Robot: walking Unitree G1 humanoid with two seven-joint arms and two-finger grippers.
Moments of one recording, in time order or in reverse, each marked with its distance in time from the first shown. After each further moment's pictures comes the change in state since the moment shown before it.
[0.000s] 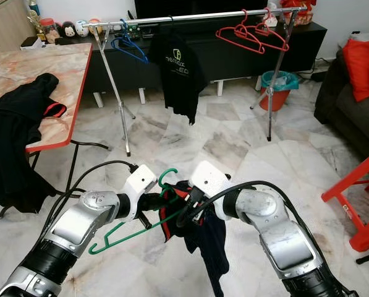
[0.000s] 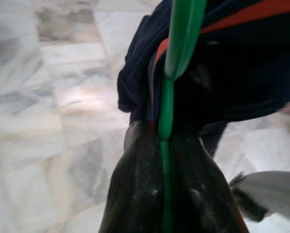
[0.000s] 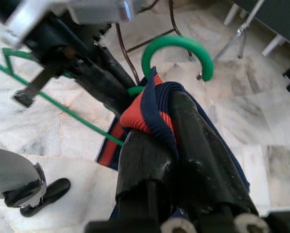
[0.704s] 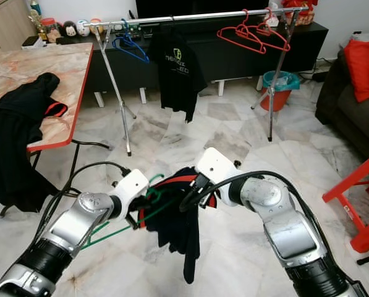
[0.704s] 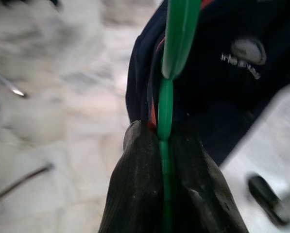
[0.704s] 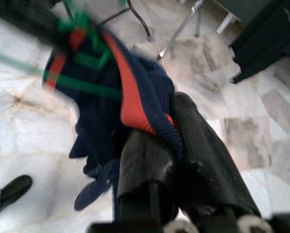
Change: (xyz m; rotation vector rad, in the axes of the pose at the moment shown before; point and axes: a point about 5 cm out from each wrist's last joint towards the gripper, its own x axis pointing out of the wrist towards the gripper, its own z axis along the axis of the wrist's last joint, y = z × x) left arm -0.005 0.033 -0.002 0.033 0.035 0.275; right arm -0.003 -0.027 -0.011 -0.009 0.100 -0.198
